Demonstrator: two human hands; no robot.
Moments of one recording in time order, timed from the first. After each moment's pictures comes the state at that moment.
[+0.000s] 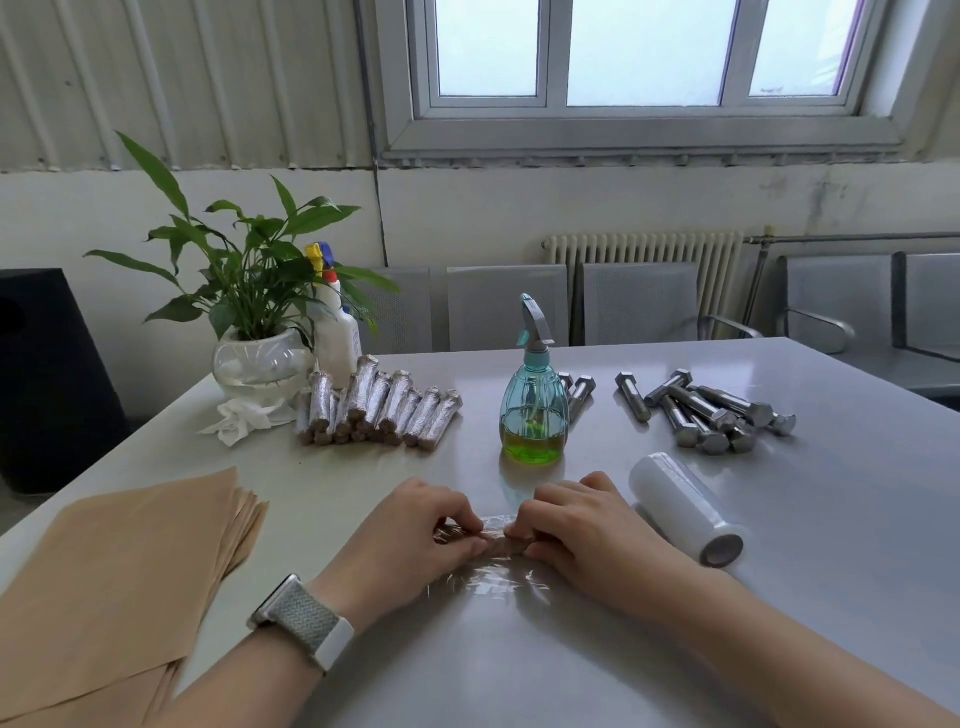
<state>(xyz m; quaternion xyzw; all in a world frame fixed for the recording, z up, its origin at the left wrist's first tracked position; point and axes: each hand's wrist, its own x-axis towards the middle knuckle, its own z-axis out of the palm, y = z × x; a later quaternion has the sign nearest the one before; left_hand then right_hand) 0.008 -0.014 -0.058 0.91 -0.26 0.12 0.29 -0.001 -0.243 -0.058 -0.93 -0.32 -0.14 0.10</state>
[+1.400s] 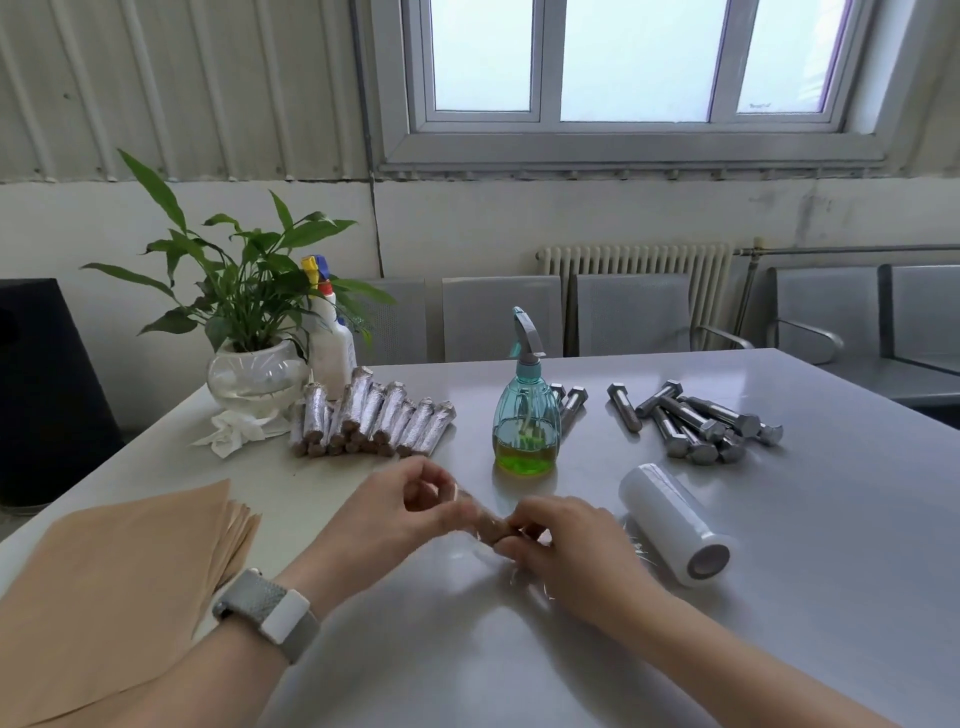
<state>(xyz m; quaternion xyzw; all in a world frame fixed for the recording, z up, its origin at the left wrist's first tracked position) 0.014 -0.008 -0.039 0.82 -0.18 0.03 0.54 -0.008 -0.222 -0.062 -0.95 -0.15 -0.15 0.24</state>
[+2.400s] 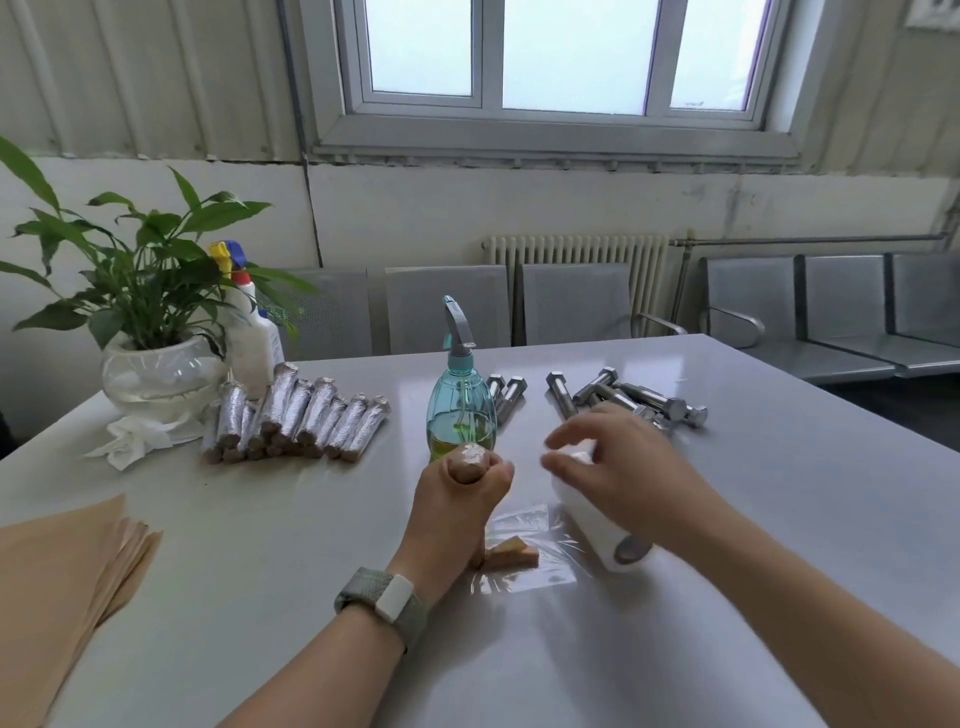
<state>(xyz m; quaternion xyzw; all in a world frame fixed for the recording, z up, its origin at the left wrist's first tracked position) 0.032 -0.135 -0.062 0.72 -0.14 0.08 0.68 -0.014 -0.303 0.003 -0.95 -0.05 -0.16 0.25</state>
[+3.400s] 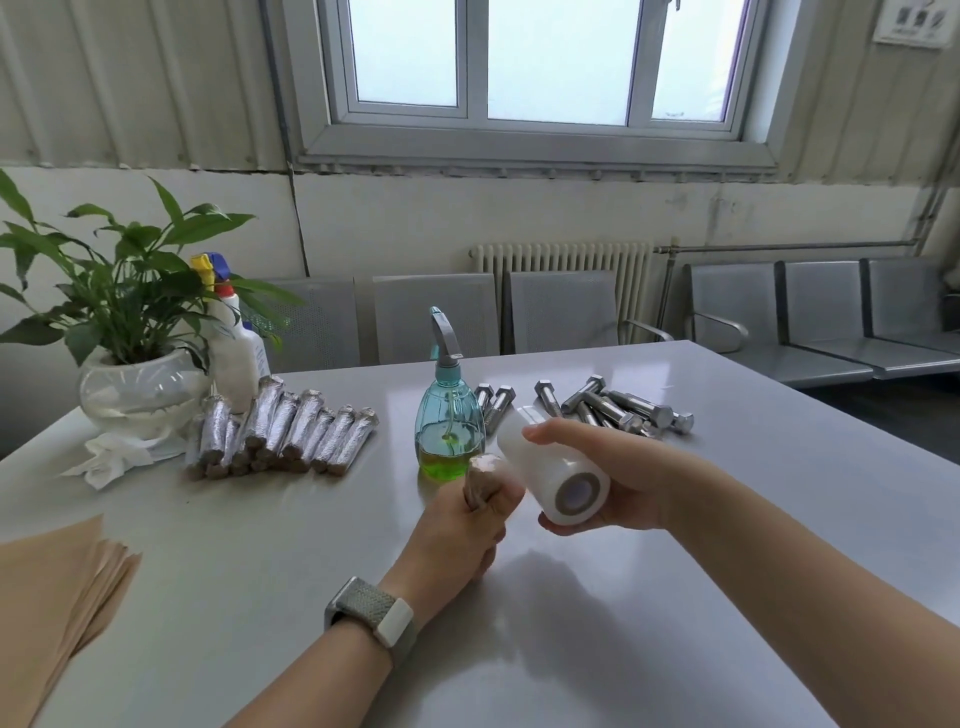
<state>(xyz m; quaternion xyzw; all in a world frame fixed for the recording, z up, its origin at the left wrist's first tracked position) 0.027 -0.138 -0.058 0.69 -0.24 -0.07 0.68 0.002 -0.312 0.023 -0.68 0.12 0.17 0.70</state>
